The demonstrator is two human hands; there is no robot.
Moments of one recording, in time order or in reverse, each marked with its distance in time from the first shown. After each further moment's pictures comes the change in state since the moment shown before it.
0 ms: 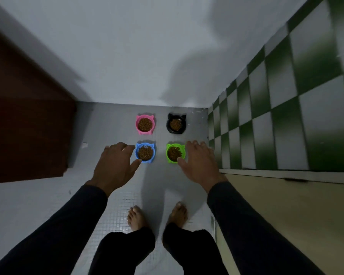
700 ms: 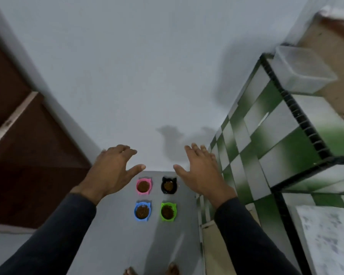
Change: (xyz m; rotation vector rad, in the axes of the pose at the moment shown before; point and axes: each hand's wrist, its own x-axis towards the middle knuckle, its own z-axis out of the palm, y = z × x) left_hand -0.131 0.095 -0.332 0.001 0.286 0.118; right_hand -0.180 -0.066 -0.300 -0.009 0.374 -0.171
